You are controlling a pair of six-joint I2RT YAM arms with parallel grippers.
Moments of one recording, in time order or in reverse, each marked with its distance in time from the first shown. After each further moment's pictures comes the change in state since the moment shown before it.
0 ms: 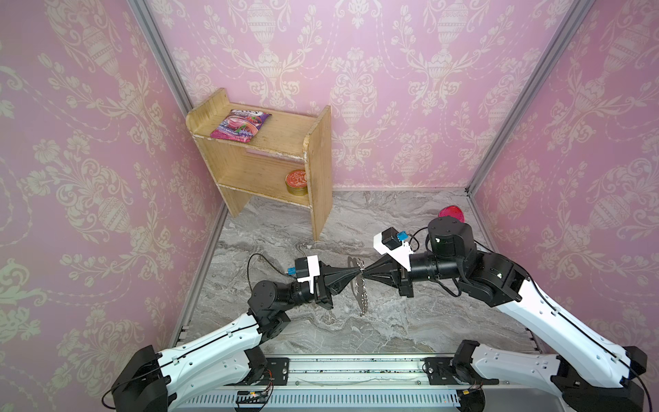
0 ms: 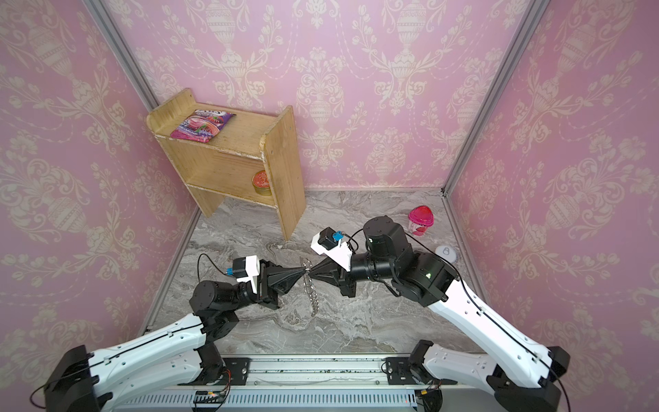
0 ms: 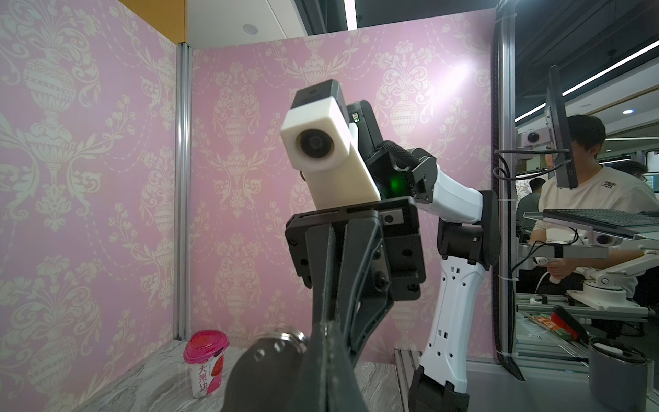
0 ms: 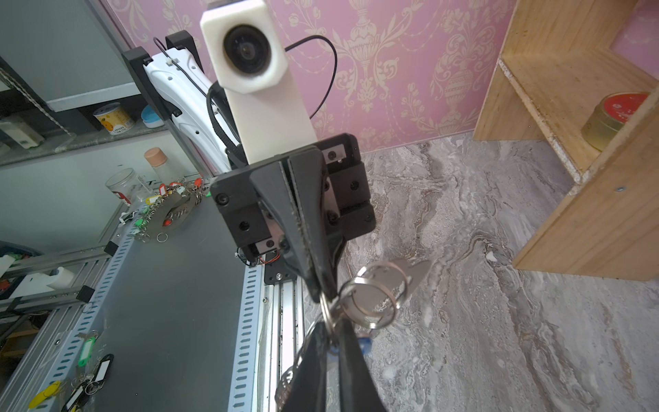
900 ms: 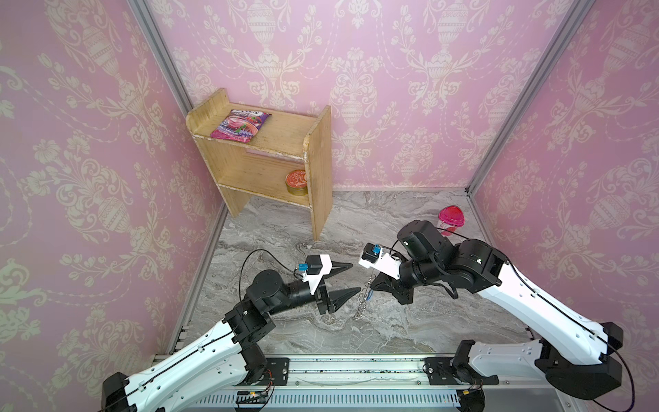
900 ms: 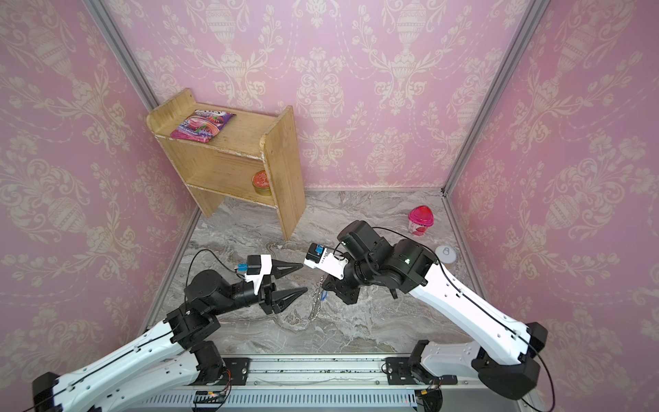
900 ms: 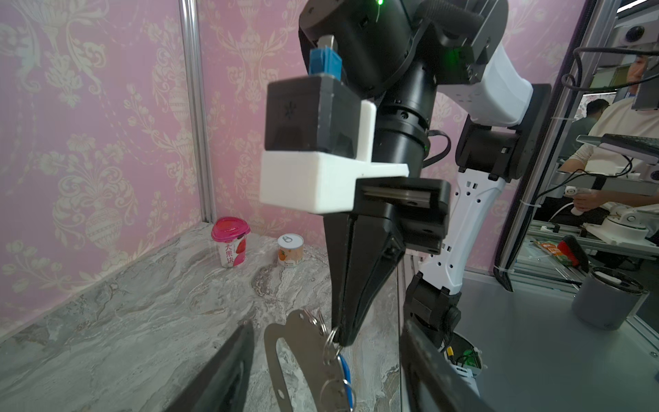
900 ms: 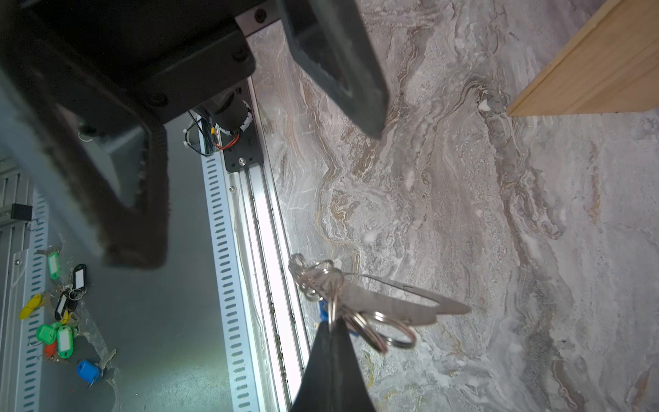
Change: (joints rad) left arm -0.001 -0.158 0.152 -0.783 -0.024 0.133; right arm 0.076 0.176 0.180 -0.499 0.282 -0.103
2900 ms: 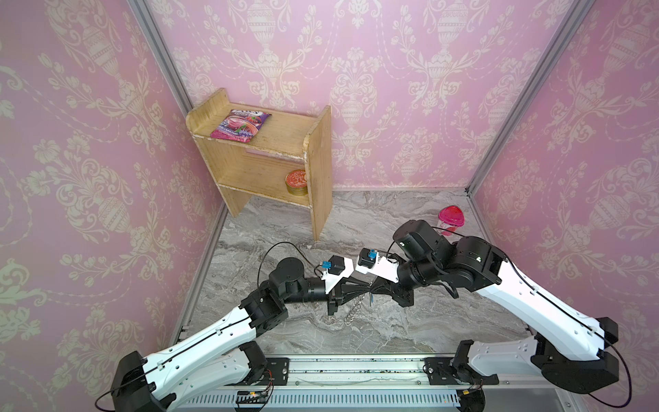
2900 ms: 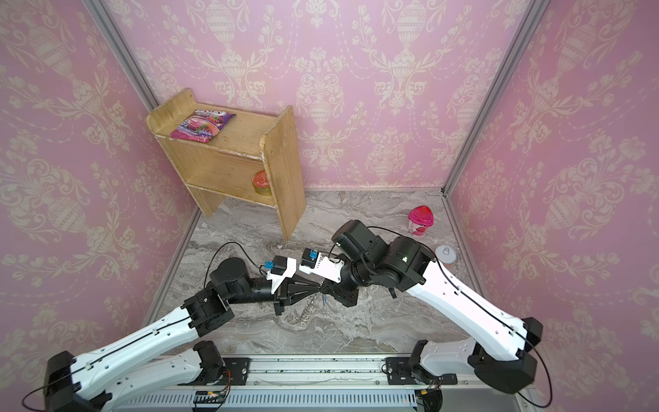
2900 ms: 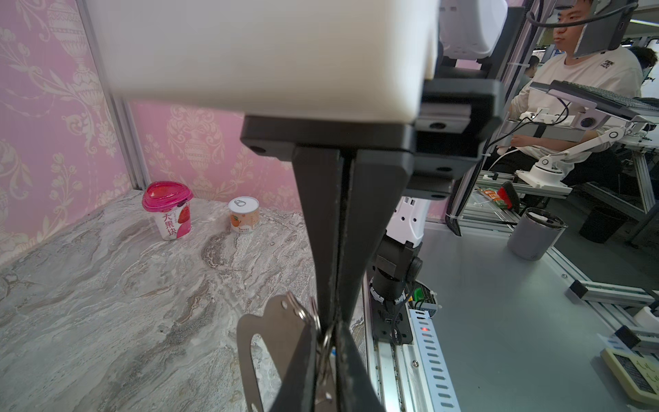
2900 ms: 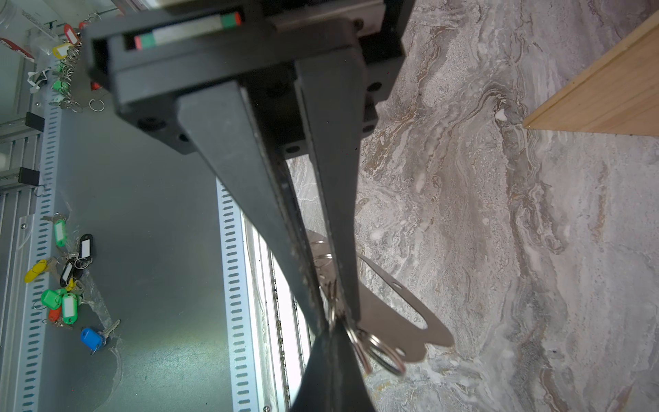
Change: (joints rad) left arm 0.000 0.150 0.064 -0.031 0.180 0.051; right arm 0.037 0.027 0.076 -0.055 -0.005 -0.053
